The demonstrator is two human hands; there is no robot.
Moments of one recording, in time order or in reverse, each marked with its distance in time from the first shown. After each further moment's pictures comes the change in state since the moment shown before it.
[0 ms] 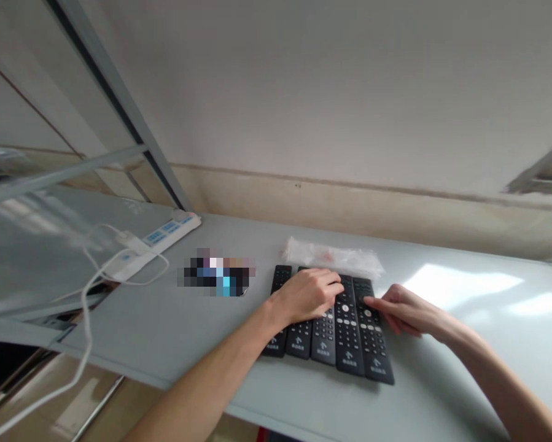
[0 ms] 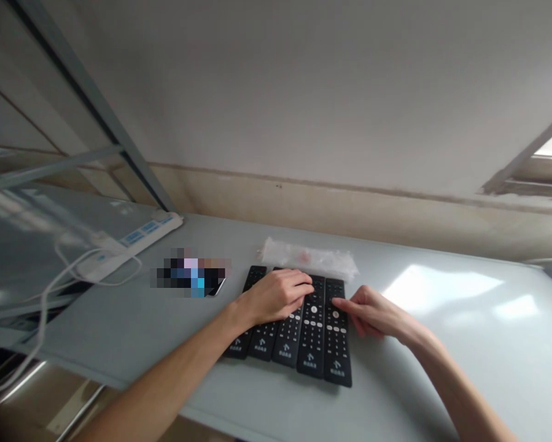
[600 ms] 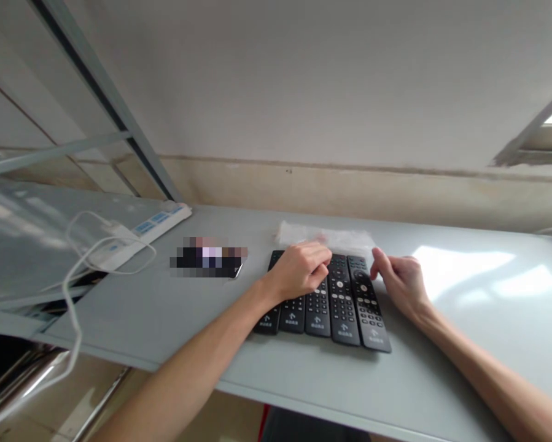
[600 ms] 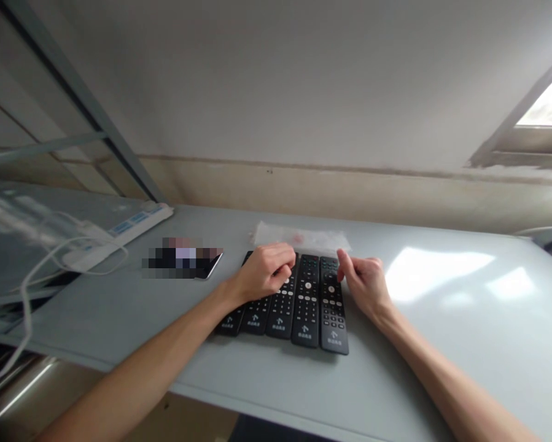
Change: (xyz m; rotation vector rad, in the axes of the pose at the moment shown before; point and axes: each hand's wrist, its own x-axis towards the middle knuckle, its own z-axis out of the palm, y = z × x) left_hand 0.003 0.005 -0.002 -0.035 0.196 -0.063; right_hand 0.009 -0.011 0.040 -0.087 0.981 -0.497
